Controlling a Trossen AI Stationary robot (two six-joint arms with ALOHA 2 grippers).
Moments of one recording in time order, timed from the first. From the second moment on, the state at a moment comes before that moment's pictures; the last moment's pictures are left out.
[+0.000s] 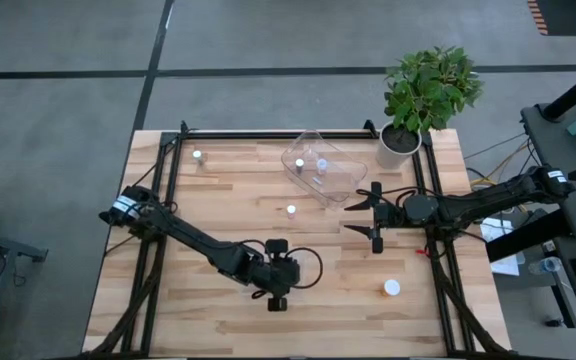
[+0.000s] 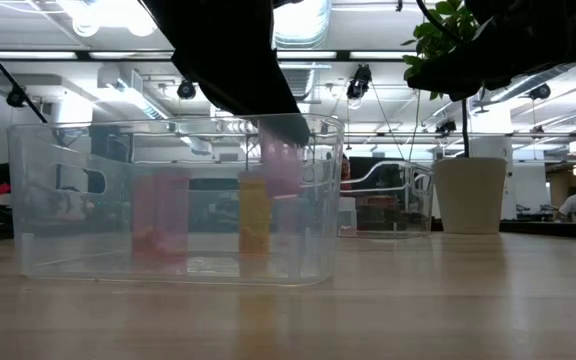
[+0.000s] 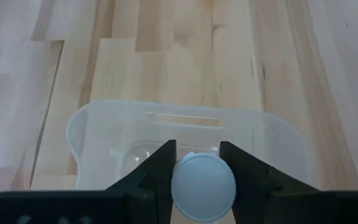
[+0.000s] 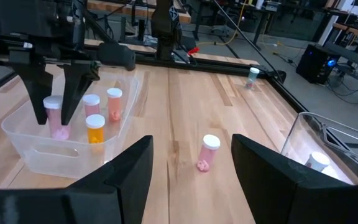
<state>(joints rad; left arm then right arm) -0.42 1.84 1.29 -0.32 -0.30 -0.33 0.17 0.88 0.32 0.35 0.21 -0.11</state>
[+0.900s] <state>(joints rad) -0.42 1.82 1.28 -0.34 -0.29 -0.33 0.17 0.88 0.32 0.35 0.21 -0.11</state>
